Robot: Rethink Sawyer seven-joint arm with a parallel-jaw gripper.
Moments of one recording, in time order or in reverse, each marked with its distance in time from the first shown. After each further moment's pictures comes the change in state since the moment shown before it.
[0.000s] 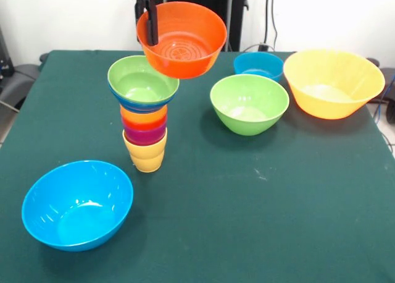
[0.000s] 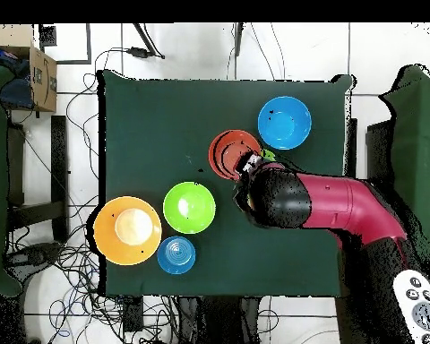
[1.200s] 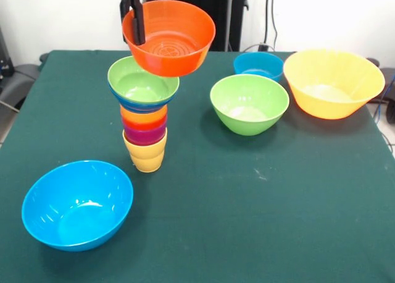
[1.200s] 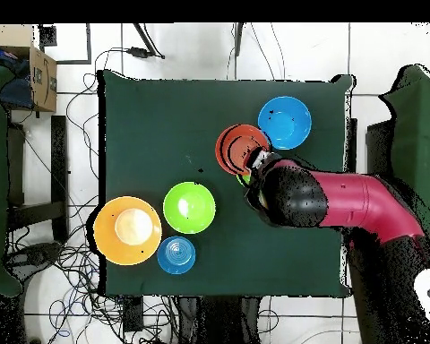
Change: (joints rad) arm -0.096 0.000 0.116 0.000 -0.050 0.000 0.000
